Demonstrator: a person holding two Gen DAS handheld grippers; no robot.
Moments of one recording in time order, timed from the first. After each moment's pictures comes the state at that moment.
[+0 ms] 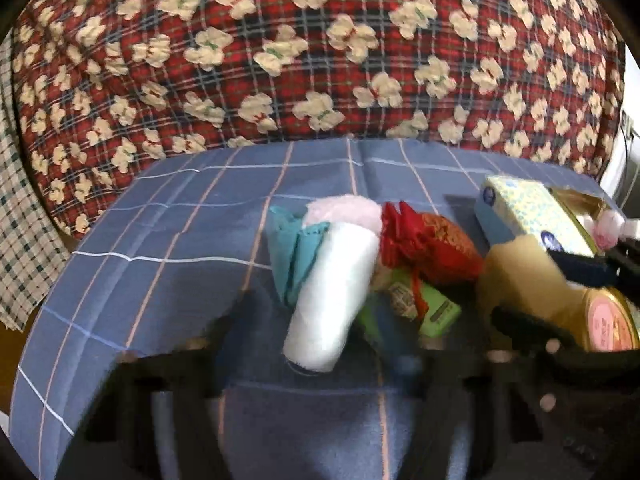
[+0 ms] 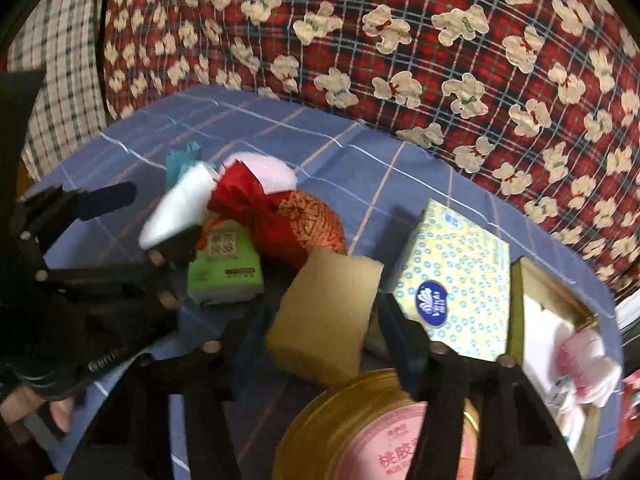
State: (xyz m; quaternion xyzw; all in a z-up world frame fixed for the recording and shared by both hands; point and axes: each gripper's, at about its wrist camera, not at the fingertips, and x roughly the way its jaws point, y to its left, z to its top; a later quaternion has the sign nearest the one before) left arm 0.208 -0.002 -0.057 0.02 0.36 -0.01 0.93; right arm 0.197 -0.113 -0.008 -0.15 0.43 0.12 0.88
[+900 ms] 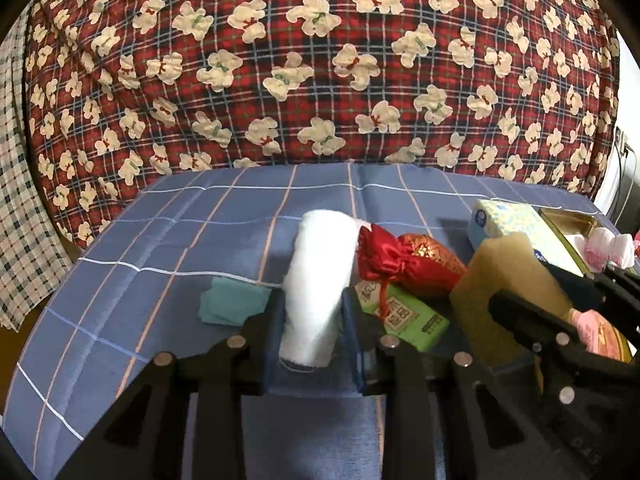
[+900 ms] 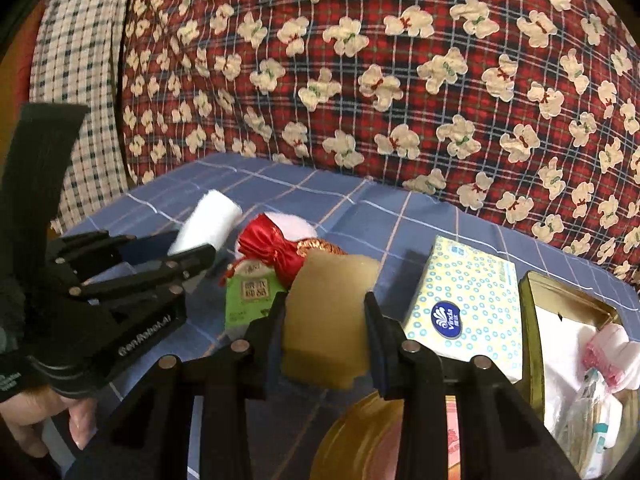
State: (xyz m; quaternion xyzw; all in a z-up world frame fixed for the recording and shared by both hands) left arm 0.193 0.006 -0.044 0.00 0.31 -0.01 0.95; right arm 0.171 -0.118 0.002 -0.08 0.33 0.16 0.93
